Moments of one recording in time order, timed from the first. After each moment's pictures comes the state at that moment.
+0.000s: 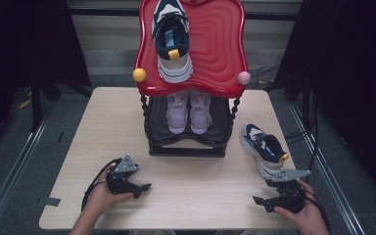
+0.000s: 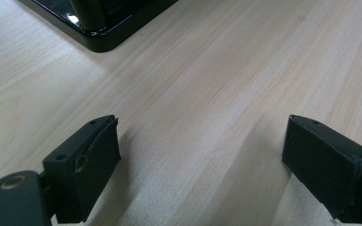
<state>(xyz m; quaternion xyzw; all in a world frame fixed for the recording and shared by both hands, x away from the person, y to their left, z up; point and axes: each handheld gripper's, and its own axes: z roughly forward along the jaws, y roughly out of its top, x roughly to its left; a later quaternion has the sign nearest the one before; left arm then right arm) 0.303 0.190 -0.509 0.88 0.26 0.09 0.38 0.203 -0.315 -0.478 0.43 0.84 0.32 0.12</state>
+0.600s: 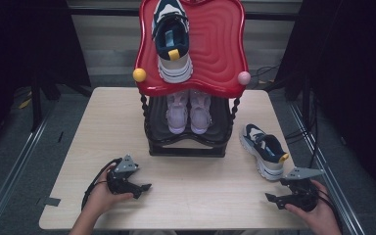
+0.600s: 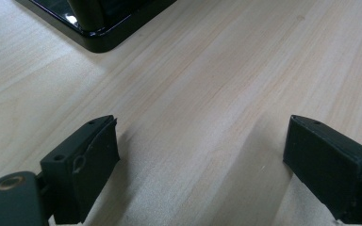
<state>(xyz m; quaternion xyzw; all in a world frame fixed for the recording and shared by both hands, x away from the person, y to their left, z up) 0.303 0.189 -0.509 0.88 0.26 0.09 0.38 0.205 -0.348 -0.478 0.47 0.82 0.29 0.14</state>
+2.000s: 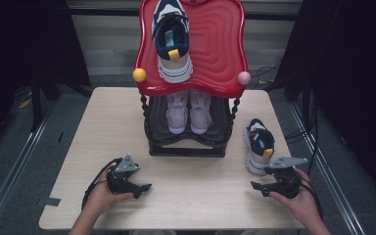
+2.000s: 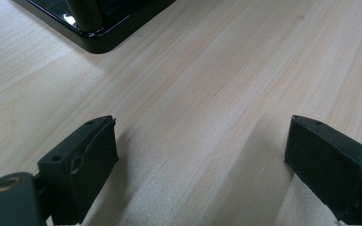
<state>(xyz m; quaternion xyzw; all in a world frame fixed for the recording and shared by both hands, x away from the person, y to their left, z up) 0.304 0.189 -0.509 0.88 0.25 0.09 0.38 0.237 -0.318 -0.477 0.45 0.82 0.32 0.14</state>
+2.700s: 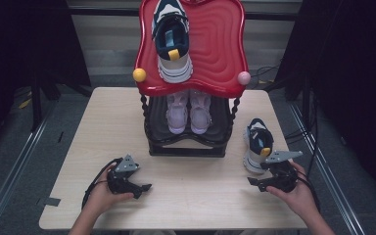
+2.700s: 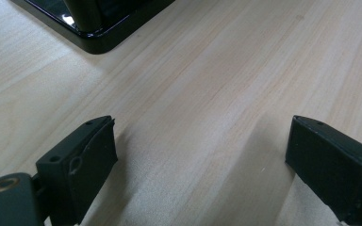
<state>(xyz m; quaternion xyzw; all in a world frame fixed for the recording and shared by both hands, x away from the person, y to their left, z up) 0.304 0.188 -0.509 0.89 0.25 0.09 0.38 0.251 -0.307 -0.463 0.42 0.84 0.32 0.14</state>
